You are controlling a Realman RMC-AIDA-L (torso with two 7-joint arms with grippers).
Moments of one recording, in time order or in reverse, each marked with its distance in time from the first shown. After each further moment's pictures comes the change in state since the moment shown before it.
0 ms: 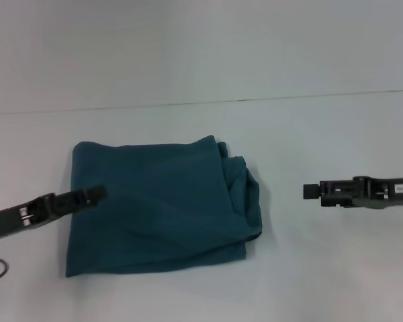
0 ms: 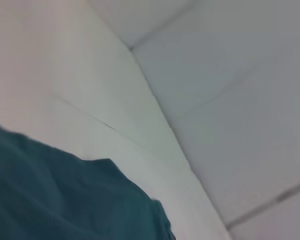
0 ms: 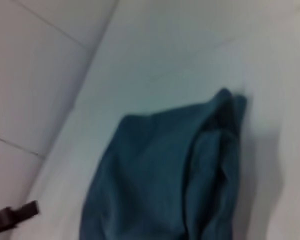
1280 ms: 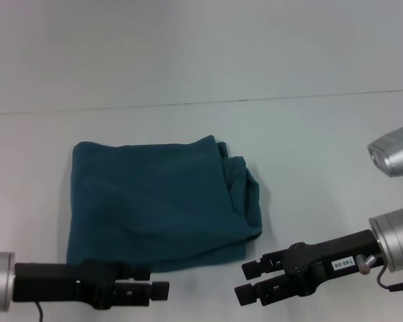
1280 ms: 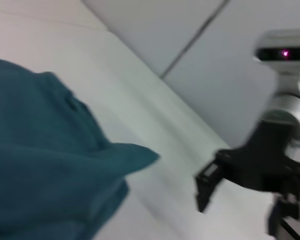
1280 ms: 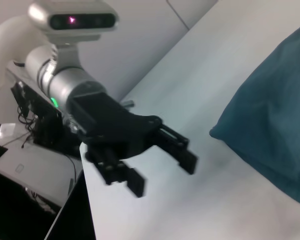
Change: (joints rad) left arm -0.030 -0.036 0.182 0.068 0.185 0.161 0.230; right arm 0.101 0.121 -0.047 0.071 -0.131 -0.214 -0.440
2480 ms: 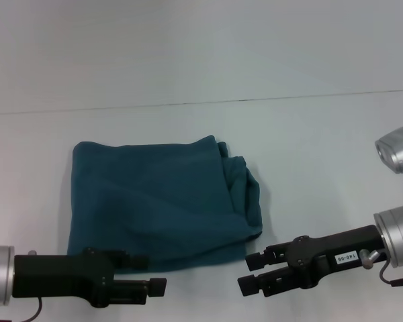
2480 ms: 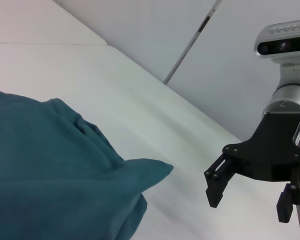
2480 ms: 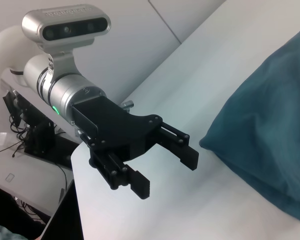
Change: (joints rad) left arm -0.013 0.013 -0.001 -0.027 -0.010 -0.031 0.162; right arm -0.008 -0.005 0.015 -0.004 0.010 0.011 -0.017
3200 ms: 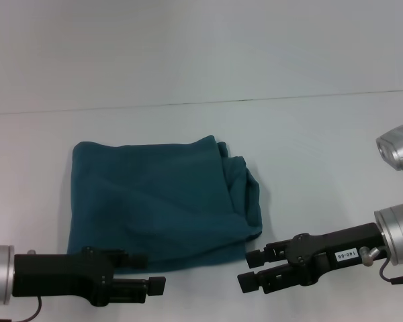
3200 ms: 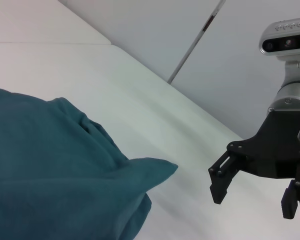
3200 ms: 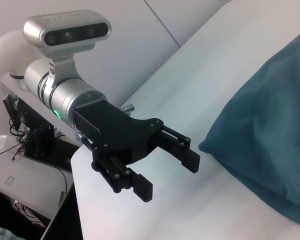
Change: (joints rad) left arm -0.001 0.000 -0.001 0.000 0.005 -0.009 -0.003; right arm 0.002 -0.003 0.002 0.000 0.006 0.000 0.006
